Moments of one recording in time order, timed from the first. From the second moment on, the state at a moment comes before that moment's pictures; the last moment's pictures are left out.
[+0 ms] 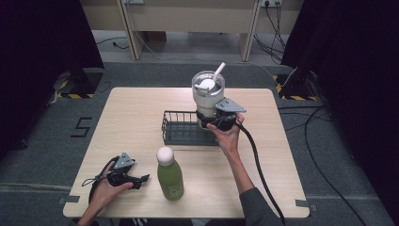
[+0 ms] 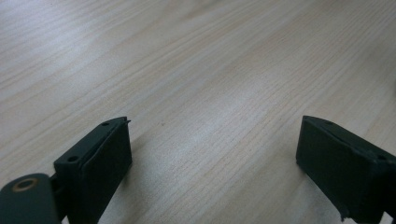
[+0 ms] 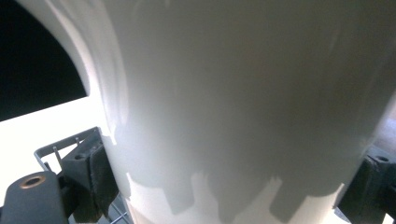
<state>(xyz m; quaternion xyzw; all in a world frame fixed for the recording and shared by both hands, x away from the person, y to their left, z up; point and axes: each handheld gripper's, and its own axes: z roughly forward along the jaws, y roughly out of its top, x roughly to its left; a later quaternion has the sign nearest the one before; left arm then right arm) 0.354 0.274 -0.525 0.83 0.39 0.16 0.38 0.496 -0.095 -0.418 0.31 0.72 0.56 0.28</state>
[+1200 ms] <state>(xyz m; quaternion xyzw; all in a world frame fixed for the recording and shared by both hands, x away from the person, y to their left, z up) 0.354 0.274 -0.525 0.83 0.39 0.16 0.38 0.497 -0.103 -0.459 0.33 0.72 0.55 0.26</state>
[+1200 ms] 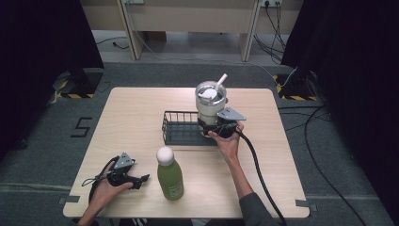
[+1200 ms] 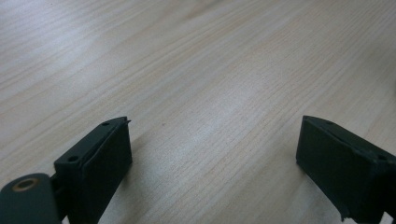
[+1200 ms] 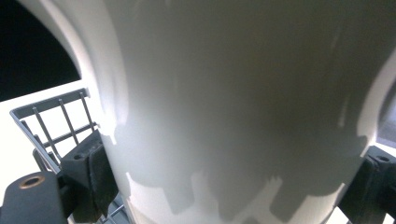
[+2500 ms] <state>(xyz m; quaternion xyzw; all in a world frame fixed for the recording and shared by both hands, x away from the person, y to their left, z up) 0.354 0.274 -0.525 0.83 0.39 0.16 0.38 0.482 -0.106 -0.452 0.34 0.71 0.54 0.28</state>
